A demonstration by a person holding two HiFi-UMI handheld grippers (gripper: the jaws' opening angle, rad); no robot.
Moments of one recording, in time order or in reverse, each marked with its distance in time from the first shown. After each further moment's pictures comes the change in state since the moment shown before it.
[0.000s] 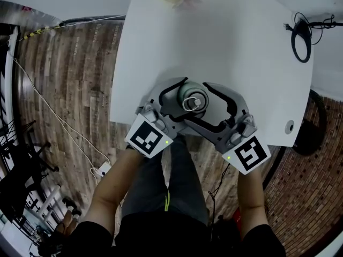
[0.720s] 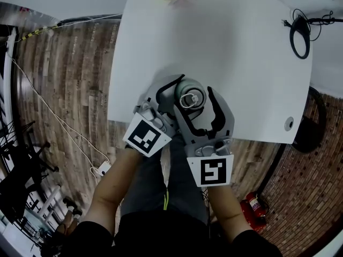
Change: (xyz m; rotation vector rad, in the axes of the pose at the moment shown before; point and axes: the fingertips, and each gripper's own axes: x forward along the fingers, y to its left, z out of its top) left arm 0.000 0.000 0.000 -0.007 -0.004 0.024; right arm -0.004 -0.012 0.001 0.080 -0.032 -0.604
